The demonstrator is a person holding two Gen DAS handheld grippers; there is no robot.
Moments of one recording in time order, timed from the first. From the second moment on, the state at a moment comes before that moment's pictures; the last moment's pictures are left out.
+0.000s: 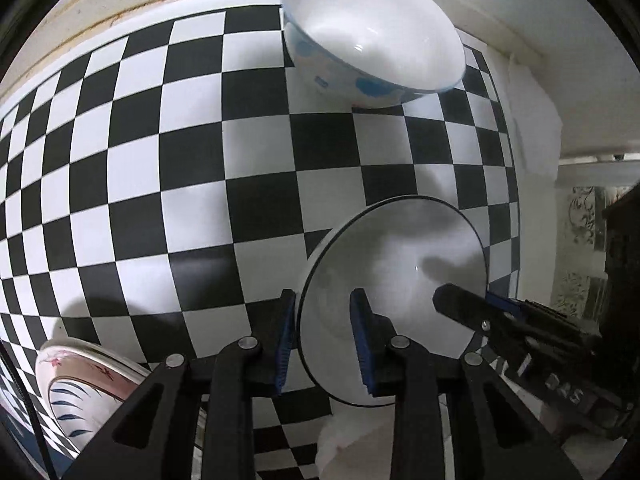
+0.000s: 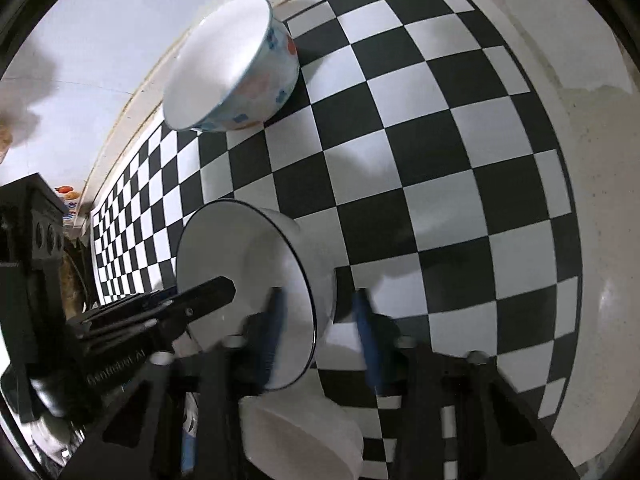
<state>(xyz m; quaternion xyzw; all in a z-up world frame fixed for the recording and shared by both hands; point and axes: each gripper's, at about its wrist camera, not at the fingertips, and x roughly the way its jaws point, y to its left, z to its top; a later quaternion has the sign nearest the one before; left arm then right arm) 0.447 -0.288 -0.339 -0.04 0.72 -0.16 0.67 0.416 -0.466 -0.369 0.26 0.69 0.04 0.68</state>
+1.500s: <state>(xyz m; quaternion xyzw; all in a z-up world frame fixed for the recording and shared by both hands) 0.329 -0.294 -0.301 0.06 0.73 -0.23 0.65 0.265 -0.449 -0.317 0.24 0.70 -0.01 0.68</state>
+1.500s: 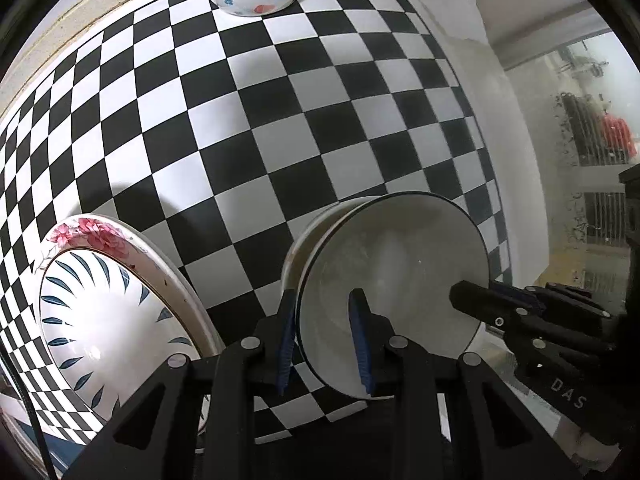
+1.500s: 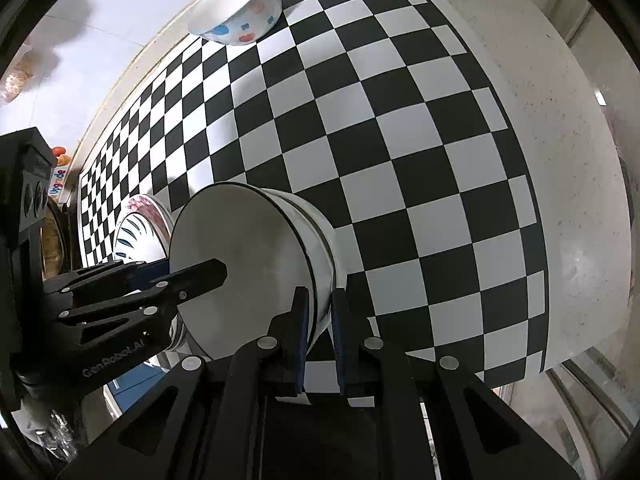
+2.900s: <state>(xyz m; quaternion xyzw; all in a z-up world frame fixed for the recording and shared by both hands) 0.417 -0.256 -0.229 -0.03 0.68 -0.20 0.70 0.338 -0.469 -0.256 0.23 0.68 0.03 0.70</state>
